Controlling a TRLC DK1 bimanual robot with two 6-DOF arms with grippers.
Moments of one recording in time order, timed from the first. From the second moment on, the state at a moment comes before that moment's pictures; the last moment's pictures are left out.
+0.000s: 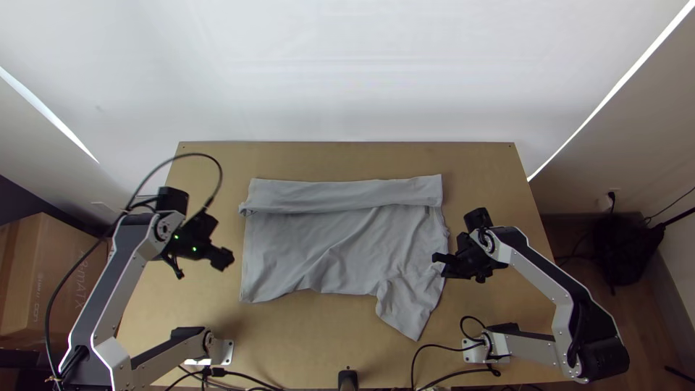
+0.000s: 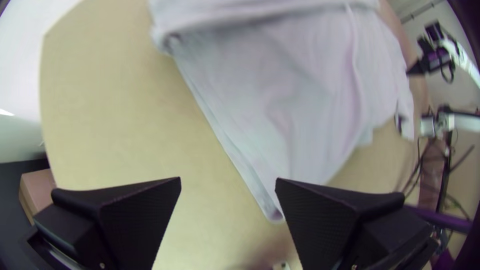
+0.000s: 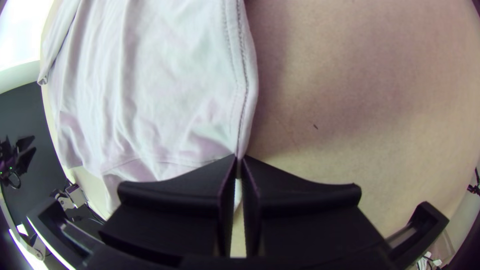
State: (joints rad) left arm 0.05 1.20 1.01 -1.17 0.16 0.46; right arm 0.17 1.36 0.71 -0.86 -0.30 0.31
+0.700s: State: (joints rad) left arm -0.31 1.22 0.78 -1.20 0.09 0.27; right arm 0.15 1.32 0.71 -0.86 -0.30 0.30
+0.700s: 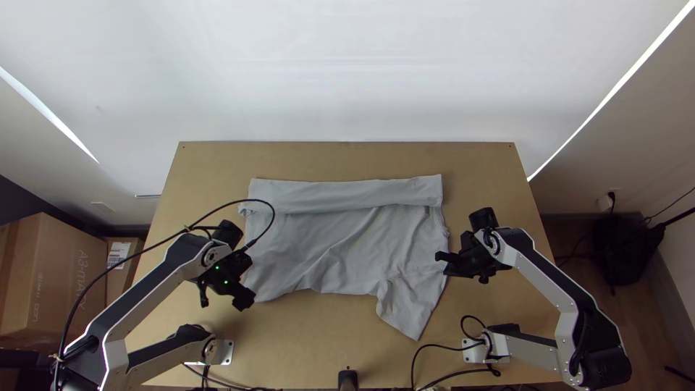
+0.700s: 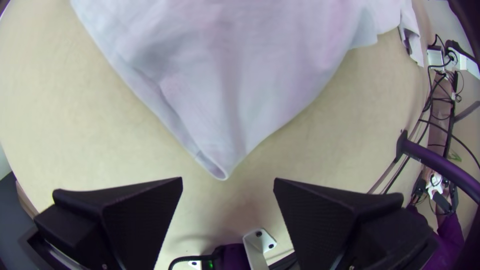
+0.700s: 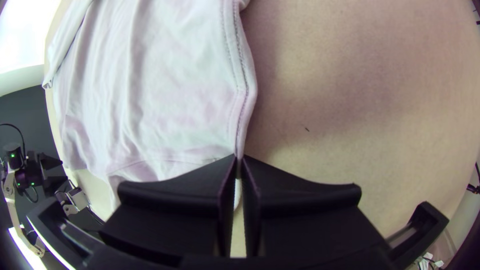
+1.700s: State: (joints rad) left arm -0.07 1.30 0.78 -1.06 0.09 0.41; right arm -0.03 1.25 0.69 -0.90 -0.24 0.17
